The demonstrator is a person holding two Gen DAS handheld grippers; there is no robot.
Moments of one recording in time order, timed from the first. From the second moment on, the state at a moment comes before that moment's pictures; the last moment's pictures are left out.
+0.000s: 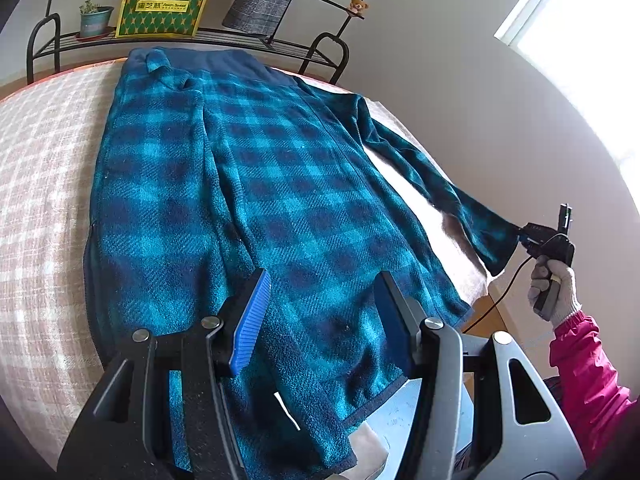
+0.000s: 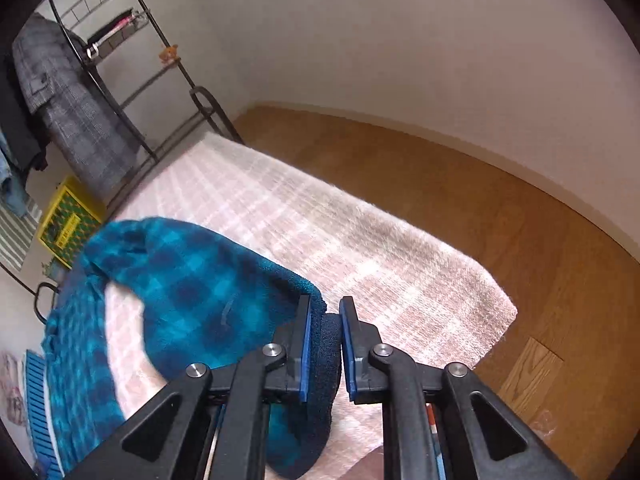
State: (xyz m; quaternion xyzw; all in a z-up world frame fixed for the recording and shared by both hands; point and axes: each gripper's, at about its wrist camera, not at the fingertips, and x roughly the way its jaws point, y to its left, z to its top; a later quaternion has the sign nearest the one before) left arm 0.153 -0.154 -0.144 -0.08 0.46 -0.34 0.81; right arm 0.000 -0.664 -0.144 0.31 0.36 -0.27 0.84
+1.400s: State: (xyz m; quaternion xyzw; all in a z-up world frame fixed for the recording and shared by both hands) left arm 0.149 -0.191 -0.187 -0.14 0.54 -0.35 0.76; right arm 0.073 -0.333 -0.130 0.06 0.49 0.28 0.82
